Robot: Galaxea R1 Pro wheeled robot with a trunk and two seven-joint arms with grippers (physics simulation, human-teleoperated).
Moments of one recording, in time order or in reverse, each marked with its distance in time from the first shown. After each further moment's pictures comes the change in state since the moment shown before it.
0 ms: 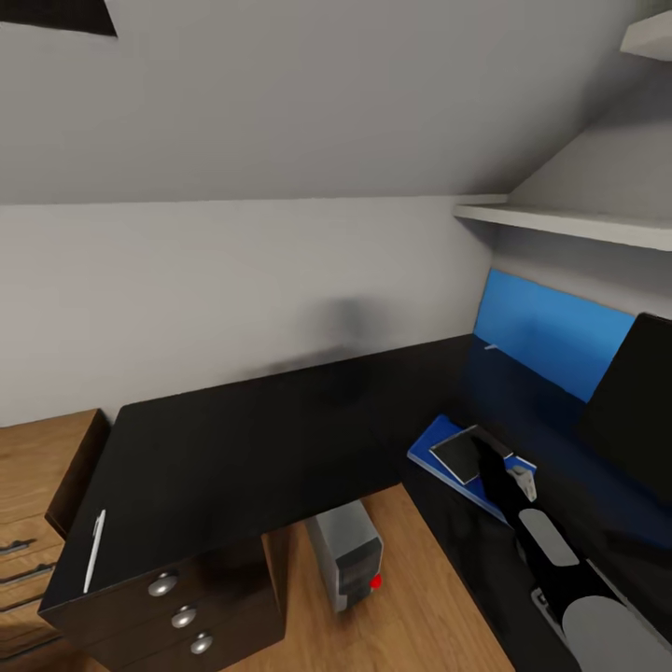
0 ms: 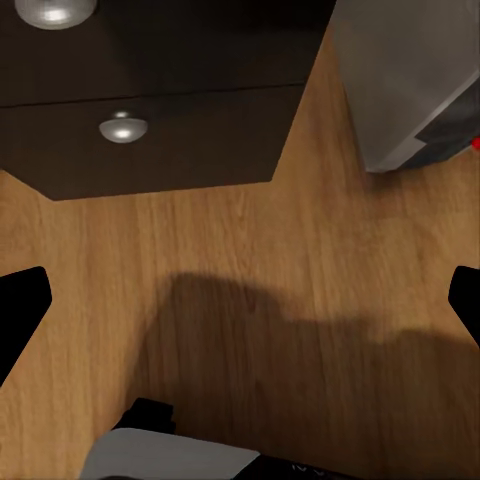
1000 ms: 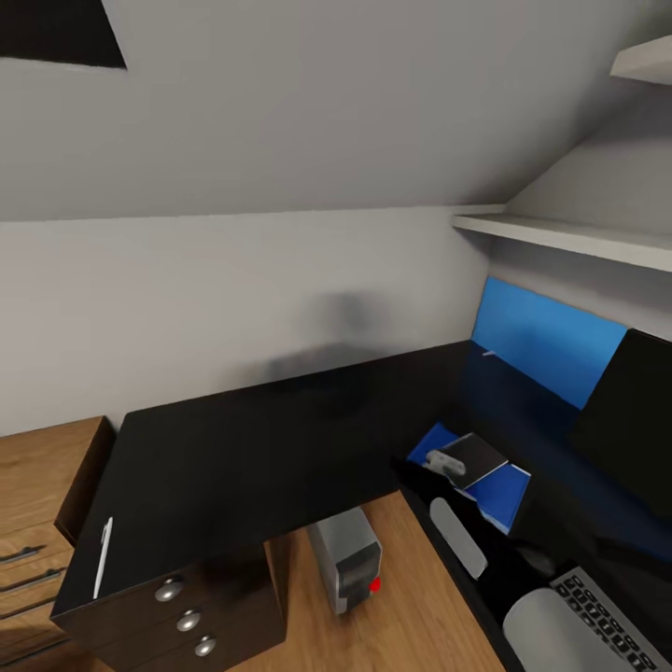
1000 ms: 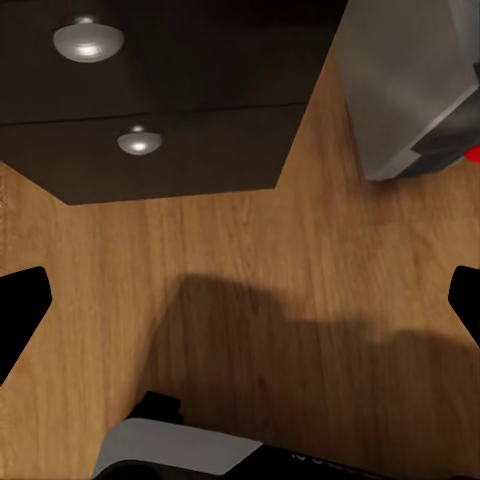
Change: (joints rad) left arm 0.000 0.003 0.010 0.000 0.001 -0.002 0.001; right arm 0.001 0.120 0.437 -0.227 0.536 0.111 -0.508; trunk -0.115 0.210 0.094
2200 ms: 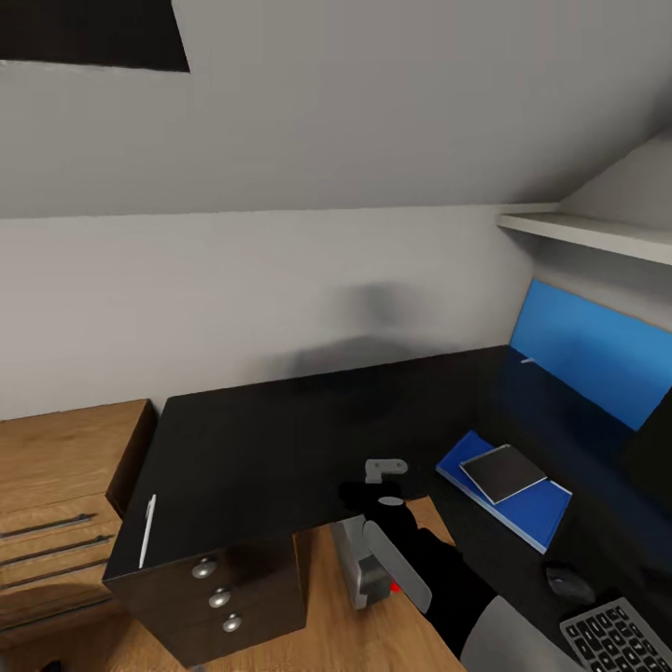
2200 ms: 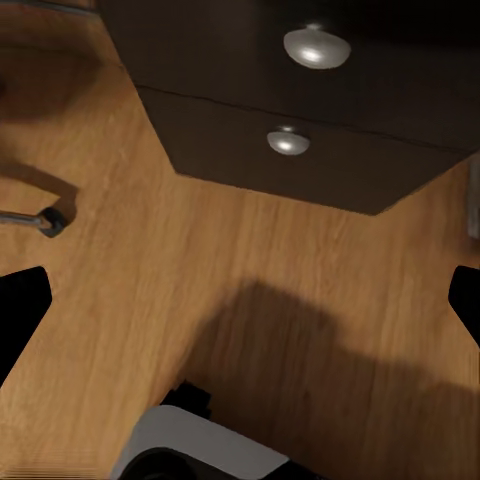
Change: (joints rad) left arm 0.000 0.003 0.176 0.001 0.064 -0.001 0.007; right arm 0.003 0.104 0.337 -0.135 0.100 0.207 -0.295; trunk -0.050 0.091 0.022
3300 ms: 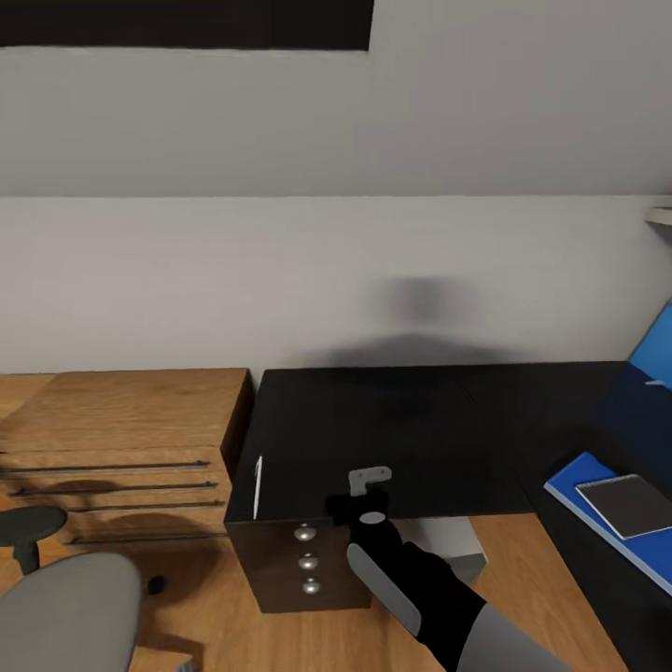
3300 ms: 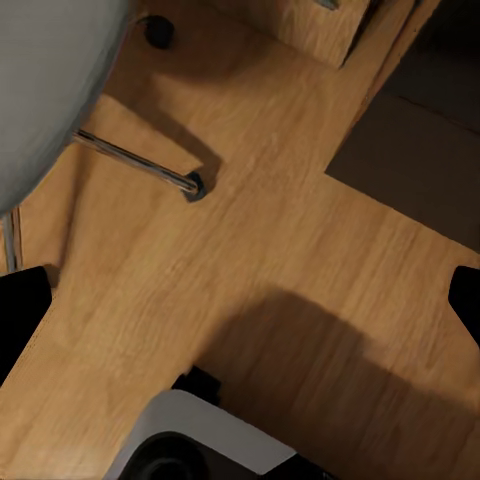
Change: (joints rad) left arm 0.000 0.000 0.058 -0.001 0.031 -0.001 -0.008; right arm 0.000 0.007 0.143 0.001 0.006 -0.010 -0.051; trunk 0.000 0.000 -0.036
